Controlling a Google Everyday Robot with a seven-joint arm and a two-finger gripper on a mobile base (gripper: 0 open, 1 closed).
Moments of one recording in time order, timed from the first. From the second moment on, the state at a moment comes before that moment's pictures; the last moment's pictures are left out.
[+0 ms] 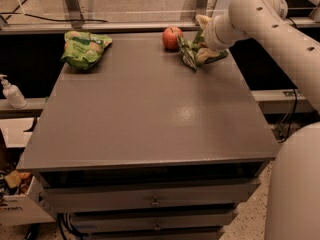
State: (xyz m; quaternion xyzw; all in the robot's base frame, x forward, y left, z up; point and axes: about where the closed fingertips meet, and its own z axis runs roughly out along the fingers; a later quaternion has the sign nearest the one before) arm 0.812 -0.152 0.848 -0.69 0.59 -0.15 0.38
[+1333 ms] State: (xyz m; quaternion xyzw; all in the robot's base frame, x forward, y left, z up) arm 0.812 -0.152 0.852 -0.69 0.59 -0.15 0.38
